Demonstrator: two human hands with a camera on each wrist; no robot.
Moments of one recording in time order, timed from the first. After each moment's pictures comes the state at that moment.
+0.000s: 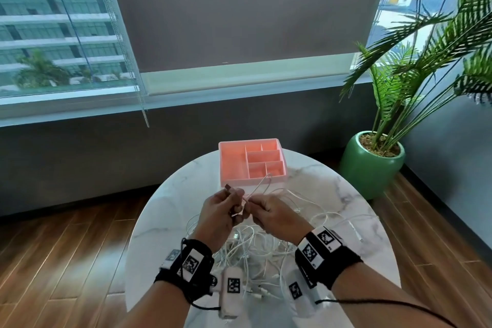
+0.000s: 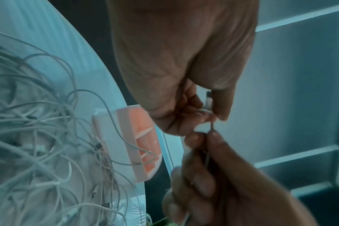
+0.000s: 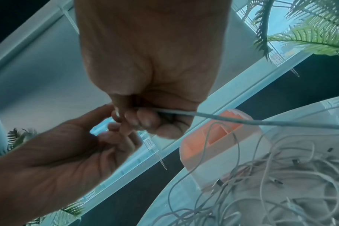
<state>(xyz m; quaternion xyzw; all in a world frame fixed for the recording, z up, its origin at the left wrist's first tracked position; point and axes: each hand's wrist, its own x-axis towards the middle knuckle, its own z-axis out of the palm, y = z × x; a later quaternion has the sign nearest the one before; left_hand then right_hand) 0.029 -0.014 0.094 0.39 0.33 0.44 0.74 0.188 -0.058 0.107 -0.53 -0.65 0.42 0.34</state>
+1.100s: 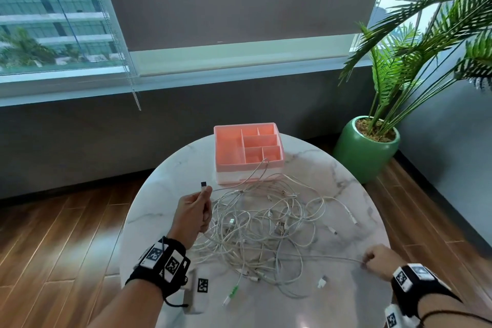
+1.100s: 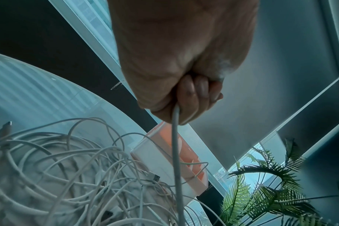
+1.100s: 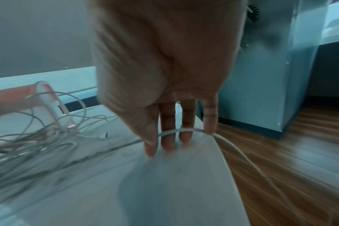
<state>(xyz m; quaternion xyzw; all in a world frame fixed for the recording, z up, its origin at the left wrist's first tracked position) -0.020 -0.003 0.054 0.47 0.45 0.40 0.65 0.422 -0.191 -0.055 -0.87 -0.39 0.30 -0.04</state>
